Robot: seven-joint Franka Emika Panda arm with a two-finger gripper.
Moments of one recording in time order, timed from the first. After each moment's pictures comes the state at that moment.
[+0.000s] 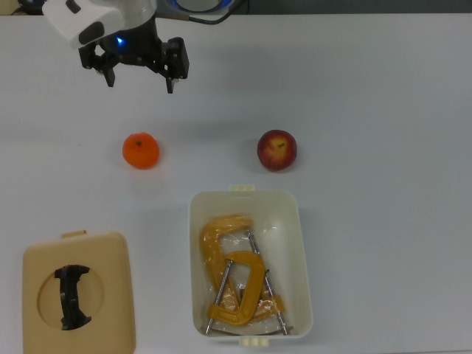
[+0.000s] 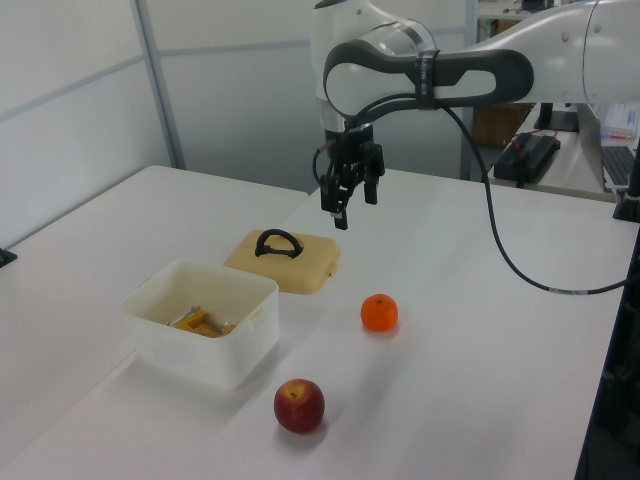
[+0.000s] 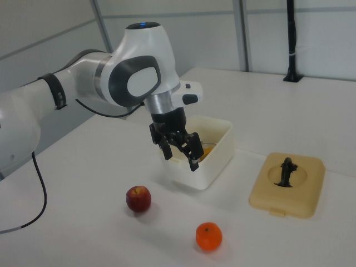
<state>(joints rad) -0.03 0.21 -0.04 -1.47 -0.03 1.68 0.02</state>
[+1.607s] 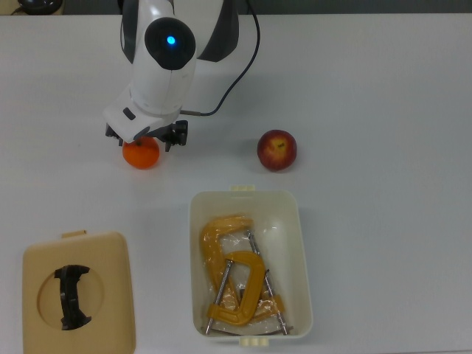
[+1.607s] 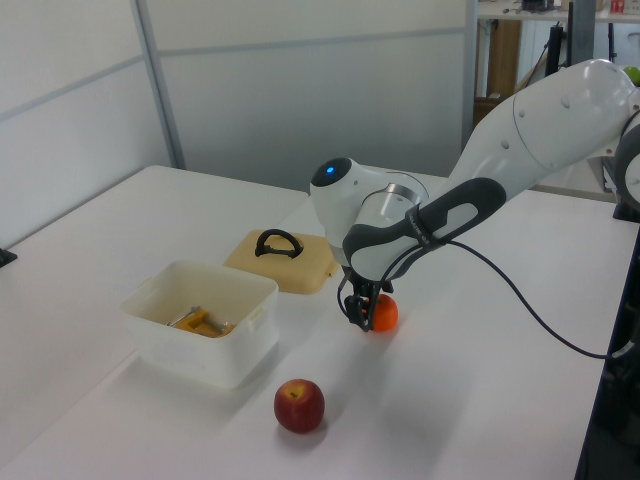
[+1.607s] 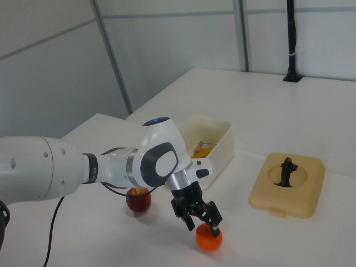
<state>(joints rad) -0.02 0.33 -0.02 -1.89 -0.34 2.14 0.14</state>
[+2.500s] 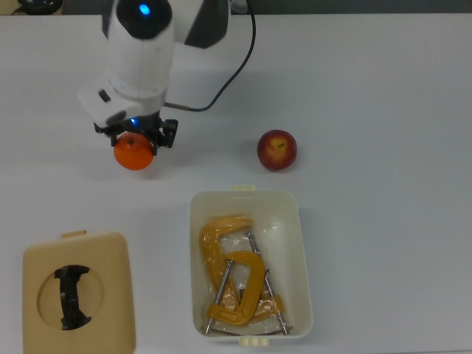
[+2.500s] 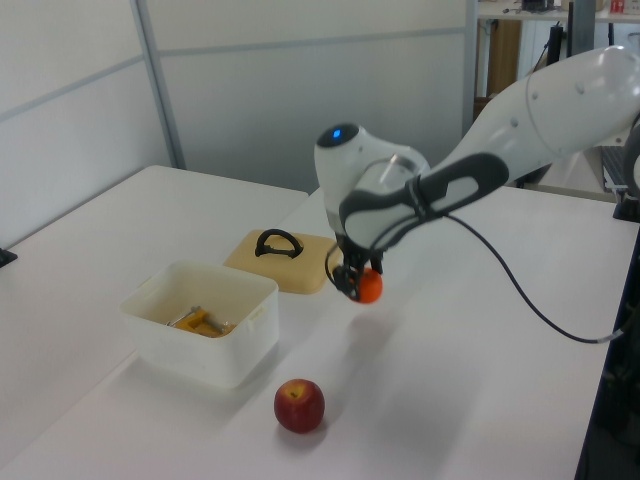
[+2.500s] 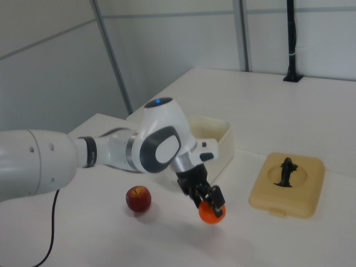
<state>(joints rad) -0.05 0.28 -0.03 -1.81 -0.23 2.15 0.18</state>
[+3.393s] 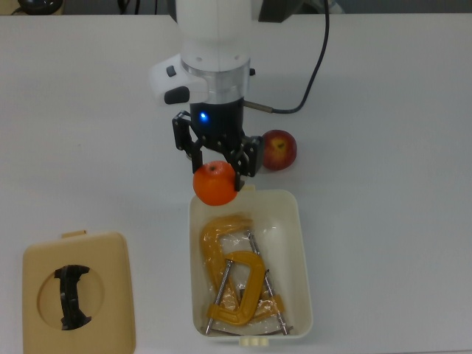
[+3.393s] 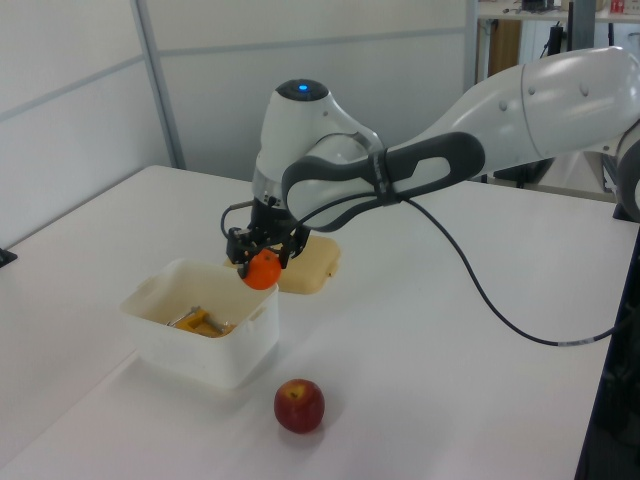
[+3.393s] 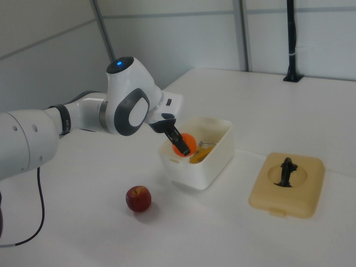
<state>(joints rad) 0.13 0.35 -0.02 -1.58 -0.06 2.31 0.65</state>
